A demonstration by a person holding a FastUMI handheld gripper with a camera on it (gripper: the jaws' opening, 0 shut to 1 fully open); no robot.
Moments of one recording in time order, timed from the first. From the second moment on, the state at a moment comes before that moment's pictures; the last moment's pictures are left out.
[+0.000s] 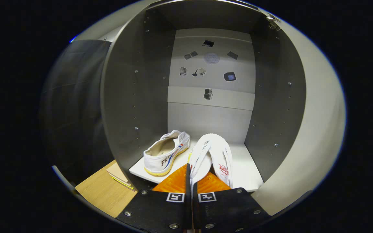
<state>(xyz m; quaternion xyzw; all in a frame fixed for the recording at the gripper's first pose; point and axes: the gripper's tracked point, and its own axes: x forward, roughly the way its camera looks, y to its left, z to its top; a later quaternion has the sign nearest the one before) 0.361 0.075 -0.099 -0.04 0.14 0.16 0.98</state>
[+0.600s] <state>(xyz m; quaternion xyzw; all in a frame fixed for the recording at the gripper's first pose) 0.489 0.073 -0.134 -0.07 0.17 0.15 0.97</state>
